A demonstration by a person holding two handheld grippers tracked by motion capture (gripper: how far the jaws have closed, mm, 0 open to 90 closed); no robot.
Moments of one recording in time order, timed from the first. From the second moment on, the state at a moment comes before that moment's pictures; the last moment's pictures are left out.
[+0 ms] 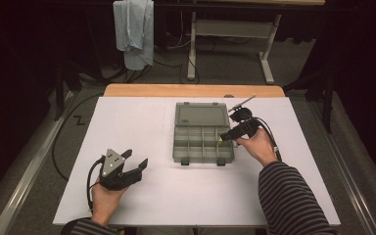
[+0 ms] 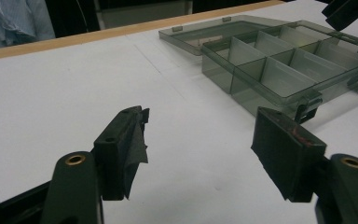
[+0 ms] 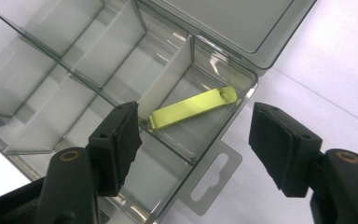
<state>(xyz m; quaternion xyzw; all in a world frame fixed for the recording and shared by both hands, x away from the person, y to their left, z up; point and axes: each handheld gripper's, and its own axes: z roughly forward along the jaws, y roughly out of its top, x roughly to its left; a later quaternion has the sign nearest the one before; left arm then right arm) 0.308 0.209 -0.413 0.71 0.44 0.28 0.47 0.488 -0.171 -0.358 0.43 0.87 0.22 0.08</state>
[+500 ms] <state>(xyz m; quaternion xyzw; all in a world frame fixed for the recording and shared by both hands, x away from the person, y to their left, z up) 0.309 0.210 -0.413 0.71 0.44 0.28 0.47 0.481 -0.183 -0.354 0.44 0.86 0.25 0.07</state>
